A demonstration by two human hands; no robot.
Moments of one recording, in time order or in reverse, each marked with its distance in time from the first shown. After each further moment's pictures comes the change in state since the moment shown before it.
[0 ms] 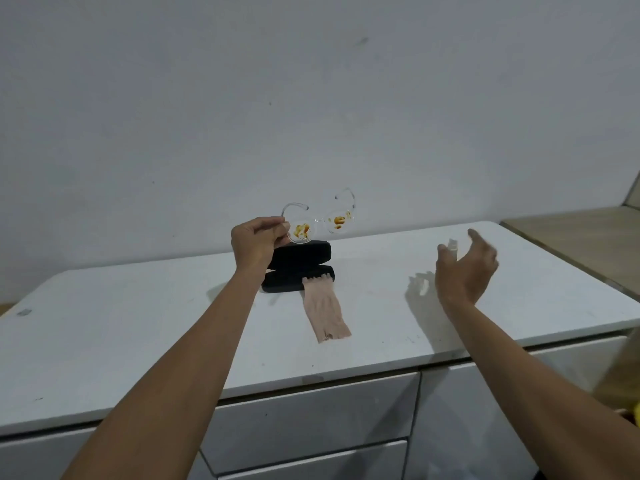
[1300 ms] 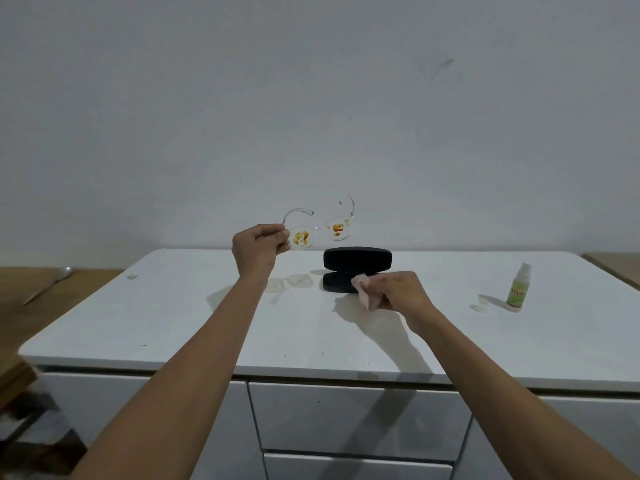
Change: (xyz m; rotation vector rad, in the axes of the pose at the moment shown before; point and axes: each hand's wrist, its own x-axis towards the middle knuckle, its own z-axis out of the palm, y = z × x) left_hand -0.016 0.033 -0.109 0.030 0.242 0.066; right_hand -0.118 -0.092 0.045 0.382 -1.164 0.077
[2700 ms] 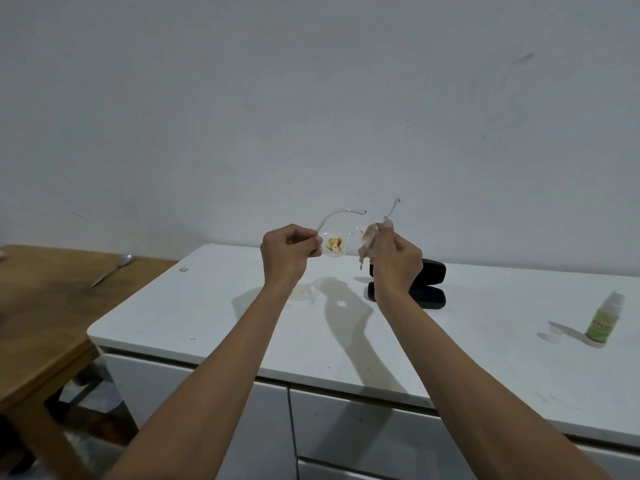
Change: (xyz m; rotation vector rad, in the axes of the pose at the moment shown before) left_hand -0.005 0.020 -0.032 0.150 -0.018 0.136; right_hand 0.045 -0.059 0.121 0.412 0.531 -0.227
